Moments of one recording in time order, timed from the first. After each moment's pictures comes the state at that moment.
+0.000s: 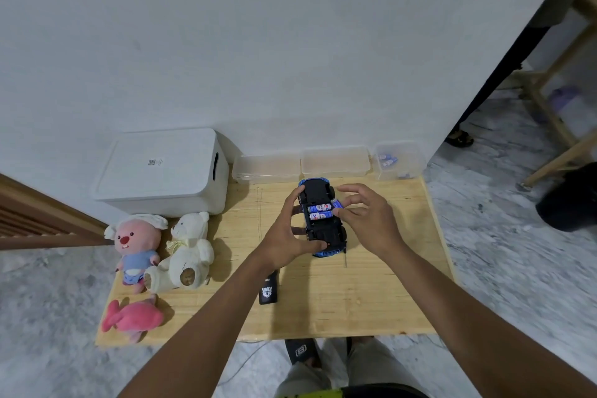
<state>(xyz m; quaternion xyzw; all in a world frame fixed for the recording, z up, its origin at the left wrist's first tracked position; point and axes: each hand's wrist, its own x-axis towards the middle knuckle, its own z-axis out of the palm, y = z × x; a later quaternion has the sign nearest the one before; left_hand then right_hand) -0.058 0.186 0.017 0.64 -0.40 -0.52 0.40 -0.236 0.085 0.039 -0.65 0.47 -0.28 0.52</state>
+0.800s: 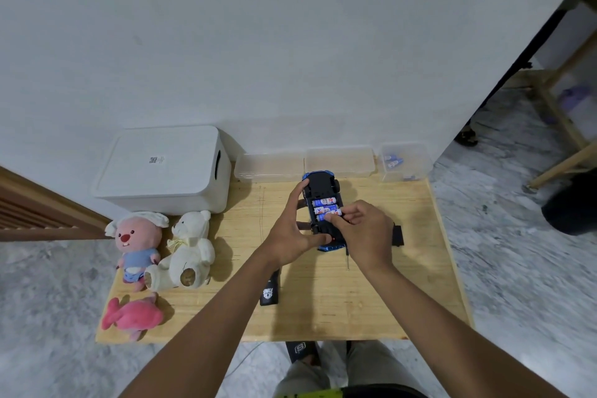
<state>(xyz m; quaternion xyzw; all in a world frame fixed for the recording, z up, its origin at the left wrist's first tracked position) -0.061 0.174 0.023 0.65 -0.39 -0.51 0.41 -0.214 0.108 0.025 -0.65 0.58 -0.31 0.38</state>
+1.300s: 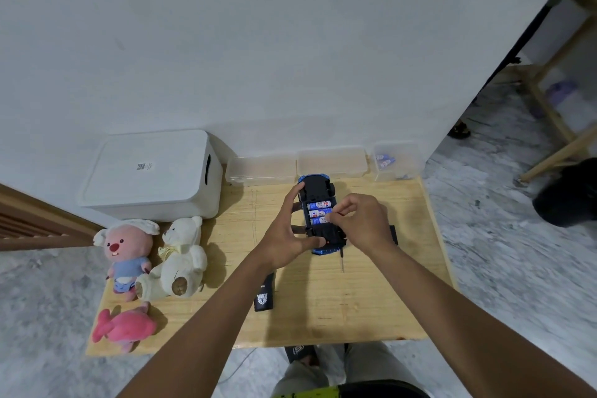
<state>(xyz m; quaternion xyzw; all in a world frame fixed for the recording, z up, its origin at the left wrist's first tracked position) -0.059 0.166 0.018 0.65 -0.41 -0.51 0.39 -0.220 0.072 0.033 -0.68 0.57 -0.19 0.42</state>
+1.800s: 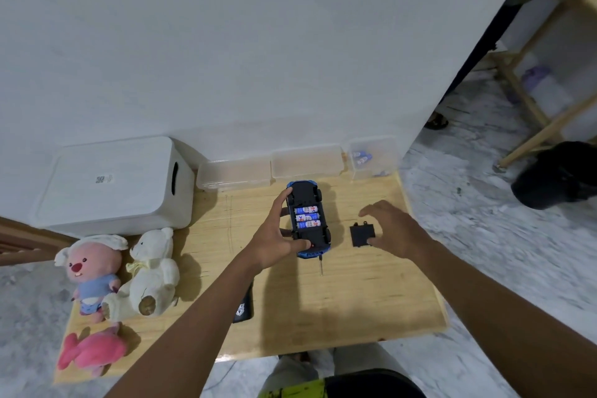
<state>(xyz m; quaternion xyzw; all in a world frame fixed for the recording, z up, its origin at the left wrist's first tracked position) -0.072 0.135 -0.003 0.66 -0.41 -0.54 0.33 -0.342 0.005 -0.026 -0.84 0.46 0.06 0.29</state>
